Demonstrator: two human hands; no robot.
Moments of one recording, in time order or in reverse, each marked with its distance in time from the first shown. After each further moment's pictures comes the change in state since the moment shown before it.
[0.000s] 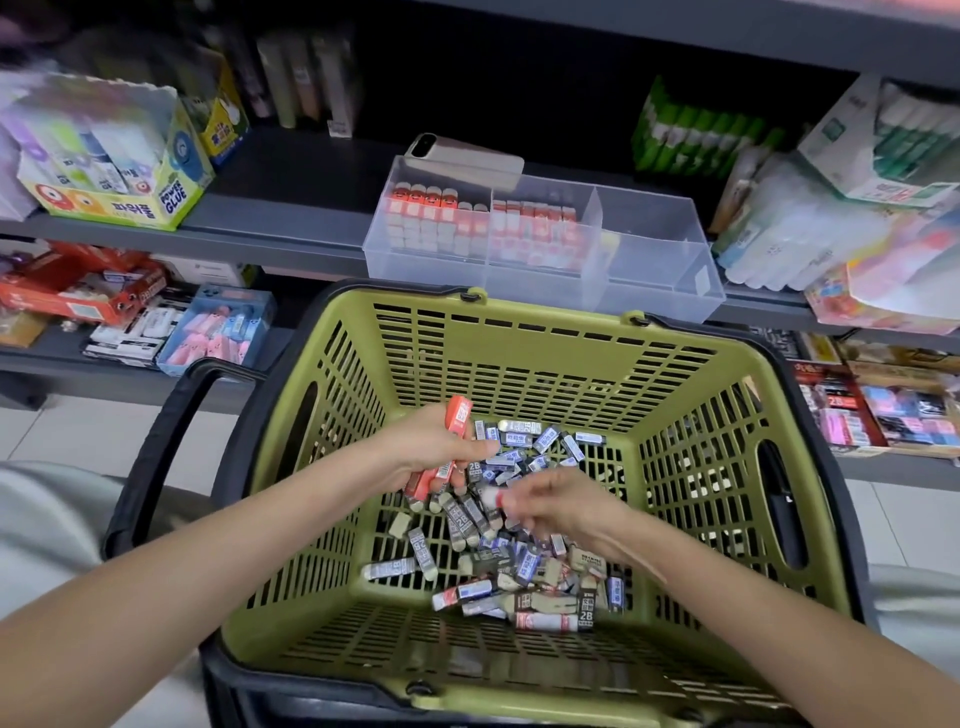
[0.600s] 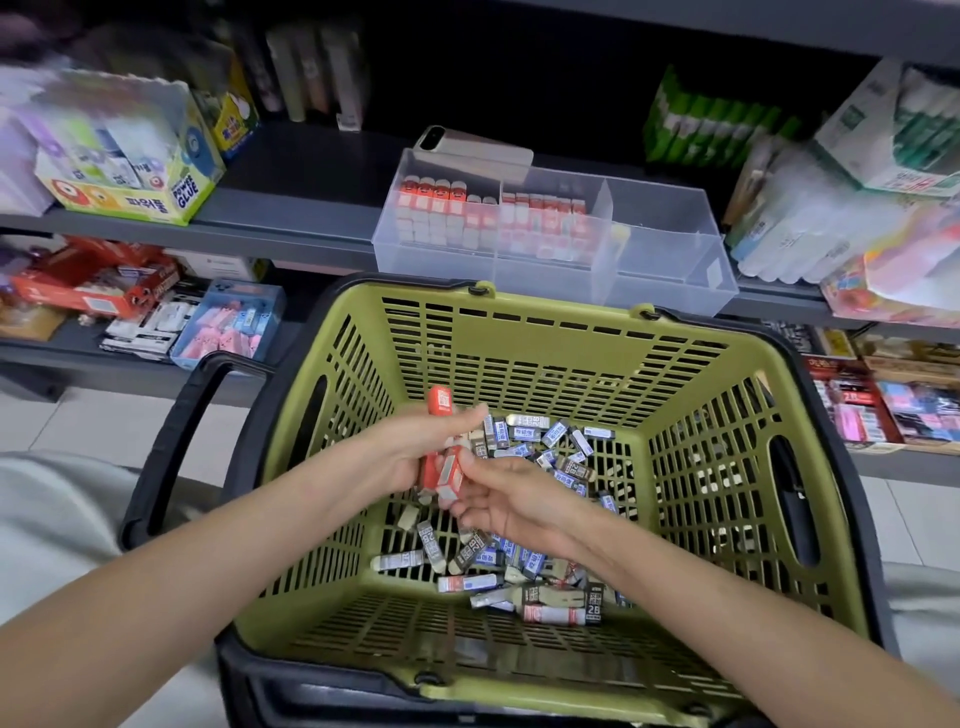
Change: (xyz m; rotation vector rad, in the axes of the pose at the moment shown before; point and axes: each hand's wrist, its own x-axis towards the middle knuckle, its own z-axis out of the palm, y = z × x) left_hand -0.005 -0.003 0.000 -0.448 0.103 -0.162; right_hand 0.001 -0.029 0.058 0.445 -0.235 -0.077
